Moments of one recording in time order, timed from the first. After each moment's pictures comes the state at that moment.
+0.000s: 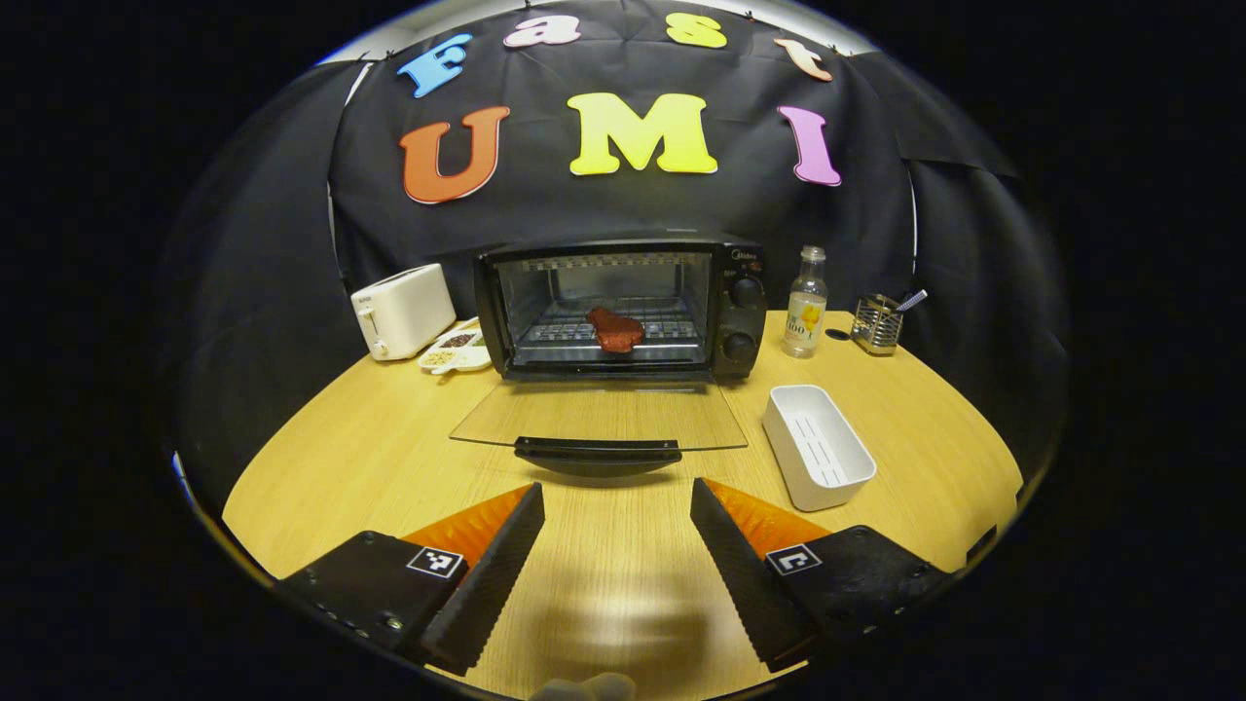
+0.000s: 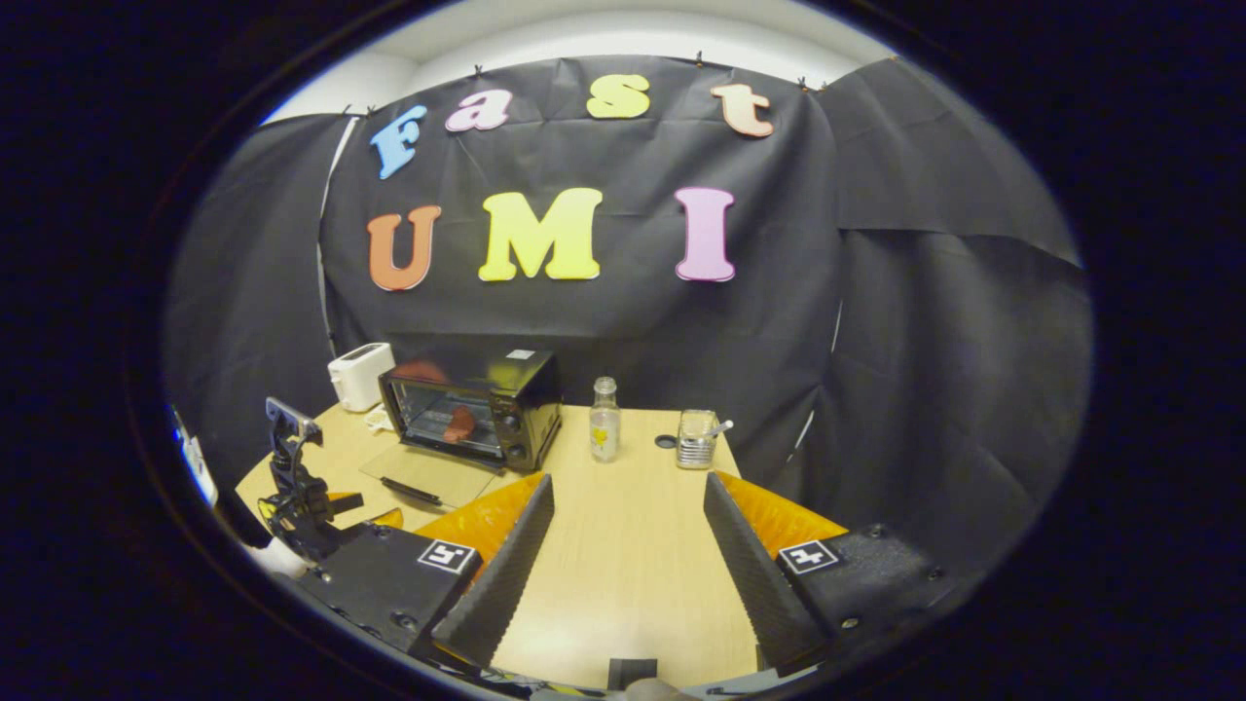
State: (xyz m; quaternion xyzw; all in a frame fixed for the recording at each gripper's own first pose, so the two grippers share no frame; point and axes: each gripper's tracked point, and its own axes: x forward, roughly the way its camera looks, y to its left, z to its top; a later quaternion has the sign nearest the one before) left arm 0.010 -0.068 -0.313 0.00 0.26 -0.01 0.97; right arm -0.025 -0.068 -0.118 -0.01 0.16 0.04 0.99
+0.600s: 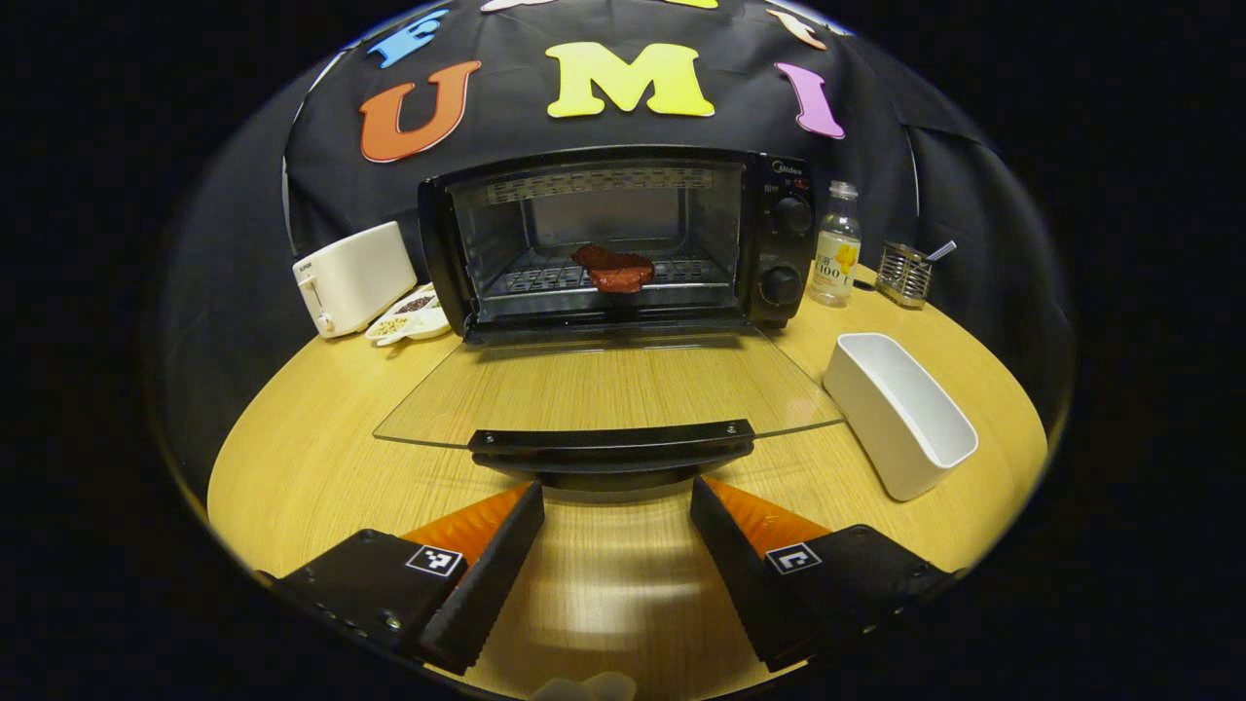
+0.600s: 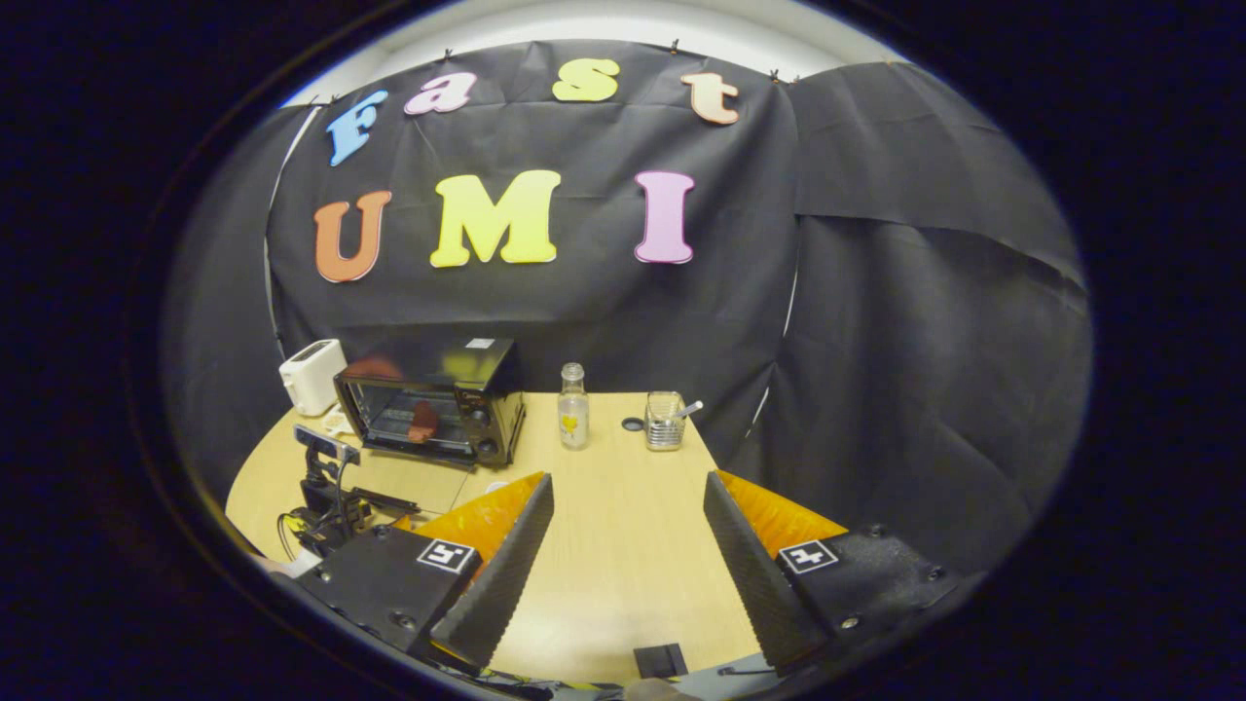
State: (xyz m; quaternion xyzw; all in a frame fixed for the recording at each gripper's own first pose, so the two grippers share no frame) left arm 0.063 -0.047 -0.385 0.02 0.31 -0.03 0.95; right arm -0.031 -0.048 -0.117 -0.01 0.18 -0.04 0.98
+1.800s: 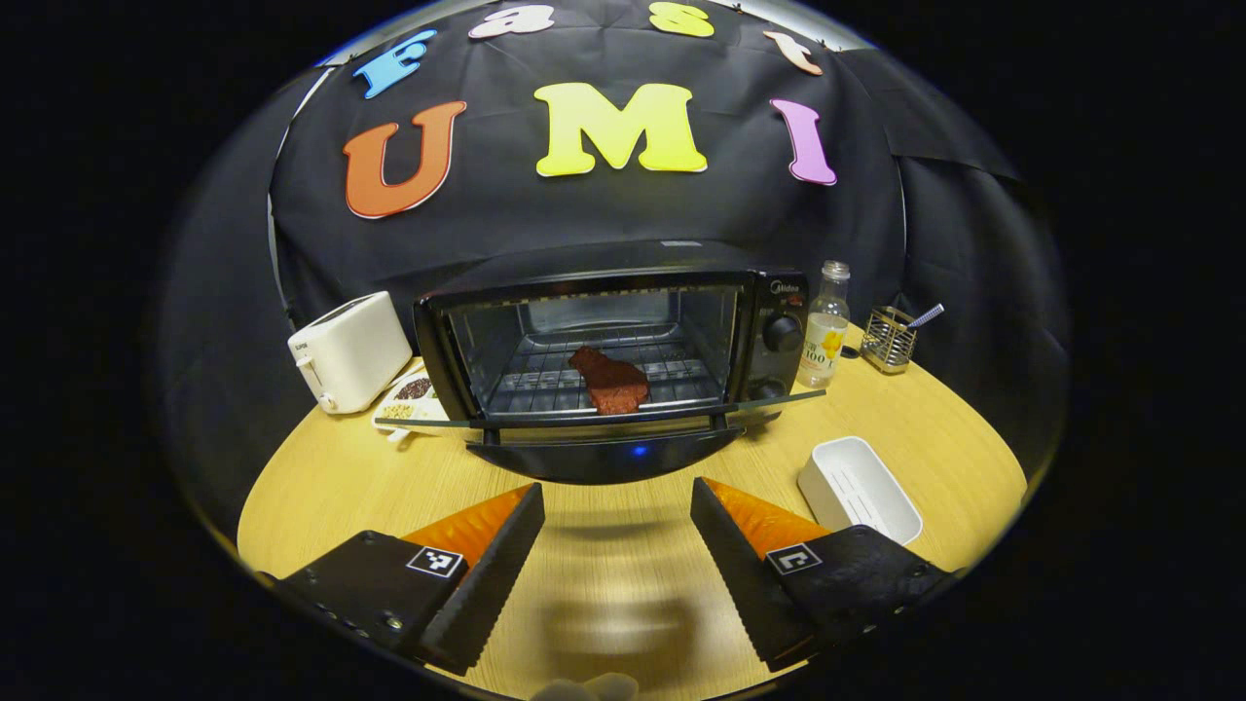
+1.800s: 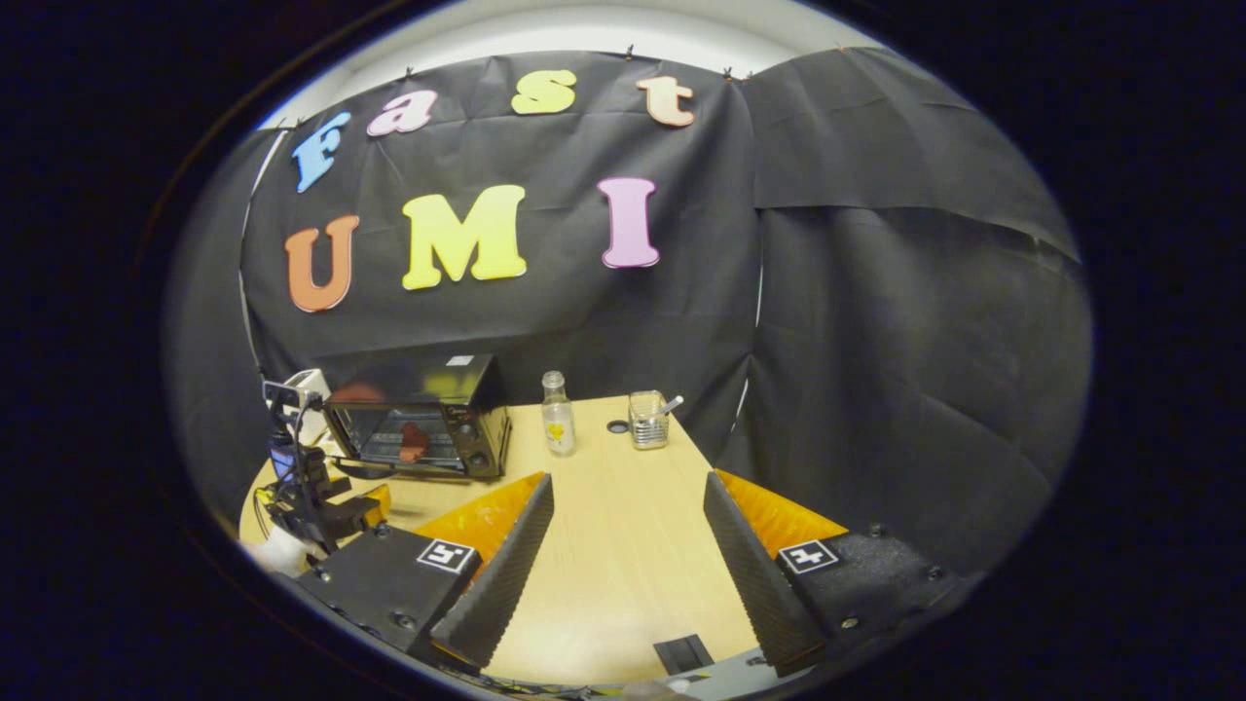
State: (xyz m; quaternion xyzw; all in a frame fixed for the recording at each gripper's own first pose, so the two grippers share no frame) left arm 0.114 -0.046 -0.279 0.02 0.24 -0.06 0.97; right arm -0.050 -0.054 -0.118 0.05 0.16 -0.08 0.98
